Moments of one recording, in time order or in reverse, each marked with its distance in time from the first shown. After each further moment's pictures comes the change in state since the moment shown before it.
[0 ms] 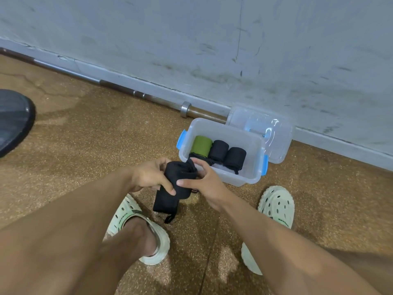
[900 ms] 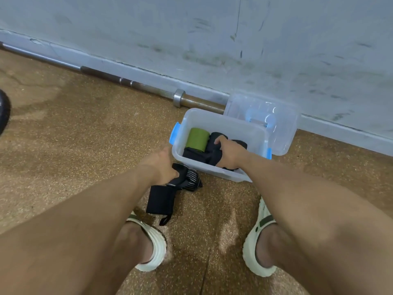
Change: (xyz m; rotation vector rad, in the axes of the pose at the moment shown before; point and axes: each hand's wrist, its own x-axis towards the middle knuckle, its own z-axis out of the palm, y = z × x) left_hand 0.046 0.031 0.025 0.723 0.328 0.008; right_hand 0.103 -0.035 -0.113 -1.270 -0.006 0.088
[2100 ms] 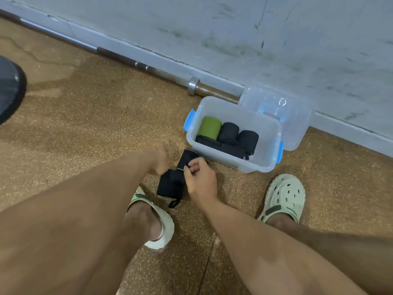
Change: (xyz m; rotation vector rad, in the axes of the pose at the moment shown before) left_hand 0.000 -0.058 0.014 -0.046 -0.220 -0.158; right_hand -0.074 -0.110 0.147 0.677 0.447 0.042
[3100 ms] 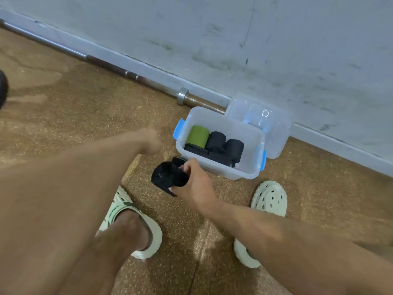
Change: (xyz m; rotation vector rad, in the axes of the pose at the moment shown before) left_hand -0.018 0.030 -0.060 0.009 0.188 0.047; right_hand -0.017 -0.035 -0.041 -0.133 -0.184 -0.136
